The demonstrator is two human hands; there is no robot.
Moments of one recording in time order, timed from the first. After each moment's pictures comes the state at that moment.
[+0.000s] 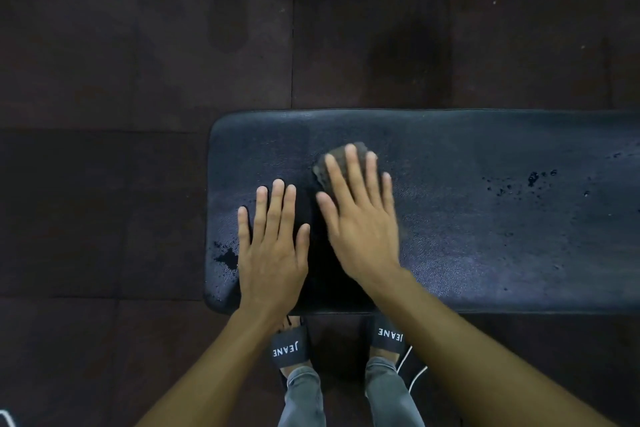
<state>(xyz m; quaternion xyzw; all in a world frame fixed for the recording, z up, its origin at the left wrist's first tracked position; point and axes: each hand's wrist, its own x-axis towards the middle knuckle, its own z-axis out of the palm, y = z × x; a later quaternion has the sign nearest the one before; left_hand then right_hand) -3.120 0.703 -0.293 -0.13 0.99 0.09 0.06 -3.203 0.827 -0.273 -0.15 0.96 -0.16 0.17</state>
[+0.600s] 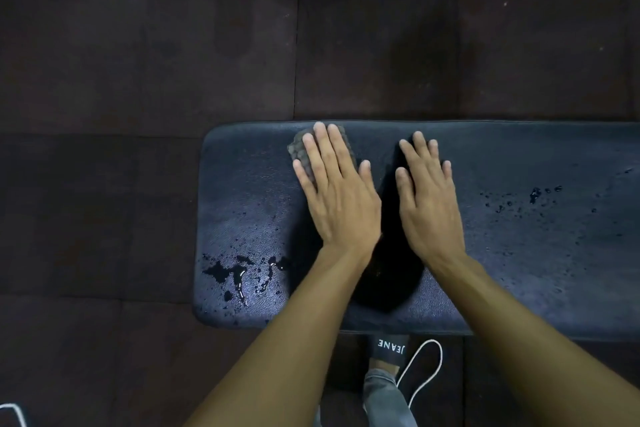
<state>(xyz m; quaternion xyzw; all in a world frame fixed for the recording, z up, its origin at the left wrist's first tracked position) -3.247 0.798 -0.291 -0.26 0.96 0.13 0.04 -3.267 0.905 -0.280 -0.05 0.94 -0.31 0.14</state>
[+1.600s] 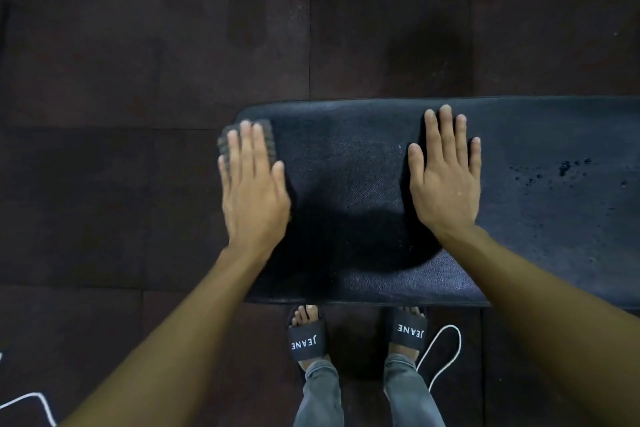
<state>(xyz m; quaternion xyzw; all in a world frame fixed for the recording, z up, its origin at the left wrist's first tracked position) -3.170 0.642 -0.284 -0.22 0.96 0.15 0.06 -3.253 0.887 -0.307 -0.04 0.99 -0.14 0.08</state>
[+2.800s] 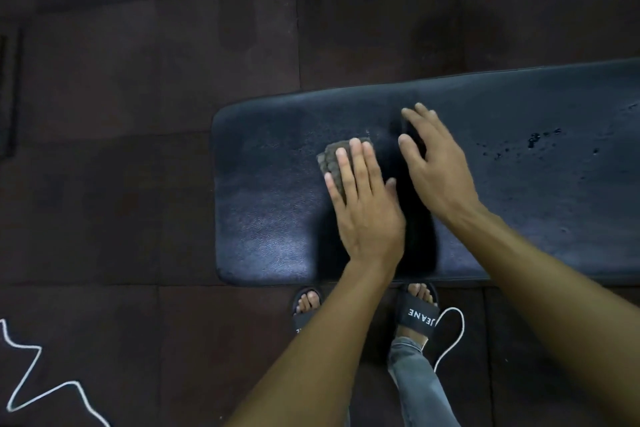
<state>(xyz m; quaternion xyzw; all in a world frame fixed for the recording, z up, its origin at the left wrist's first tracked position) -3.173 0.840 -0.291 -0.21 0.96 0.16 0.03 -3.255 0.922 -0.261 -0.02 0.90 -0.40 0.17</state>
